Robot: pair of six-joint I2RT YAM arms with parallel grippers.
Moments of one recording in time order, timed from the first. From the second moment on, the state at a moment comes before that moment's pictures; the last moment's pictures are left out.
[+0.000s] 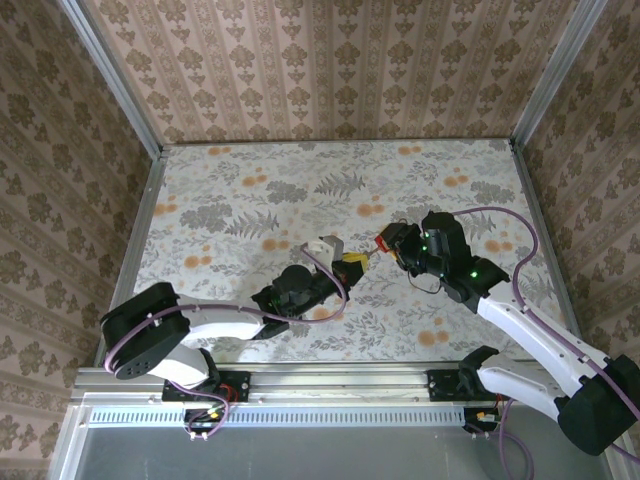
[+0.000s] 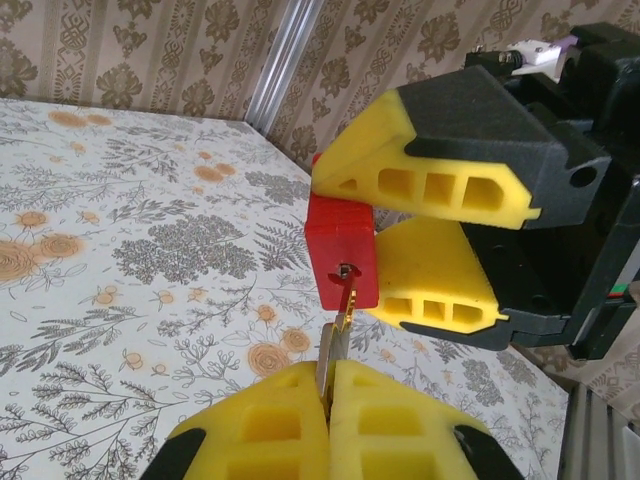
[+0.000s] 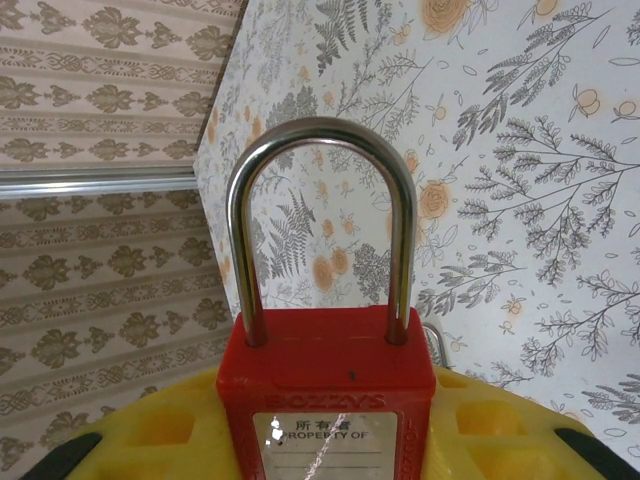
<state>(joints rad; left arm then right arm) -1.13 1.45 0.53 0.87 -0.11 -0.48 0.50 0.99 0.75 -0.29 -0.09 1.33</state>
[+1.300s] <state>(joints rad) -1.12 1.45 0.50 0.89 -0.14 -0.47 0.54 1.04 0.71 -0.19 -0.07 1.35</state>
